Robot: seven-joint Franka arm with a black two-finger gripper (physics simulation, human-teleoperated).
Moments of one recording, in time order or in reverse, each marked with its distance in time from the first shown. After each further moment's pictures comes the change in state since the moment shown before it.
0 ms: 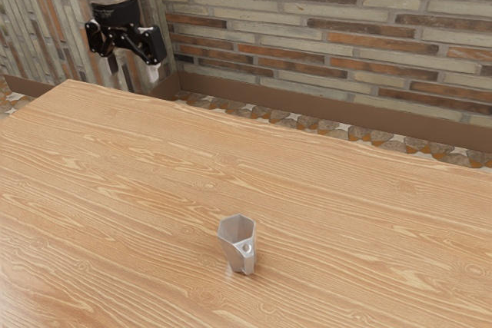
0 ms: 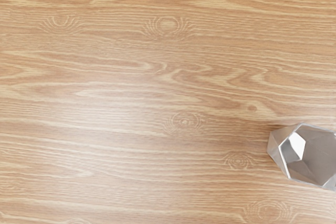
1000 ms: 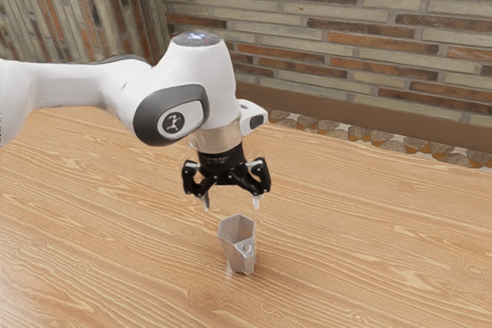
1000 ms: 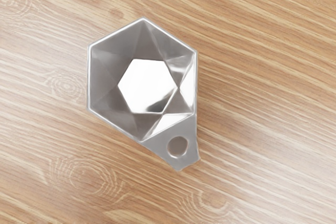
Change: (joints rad) arm 0.087 -0.026 -0.465 -0.558 -0.087 0.532 -0.702
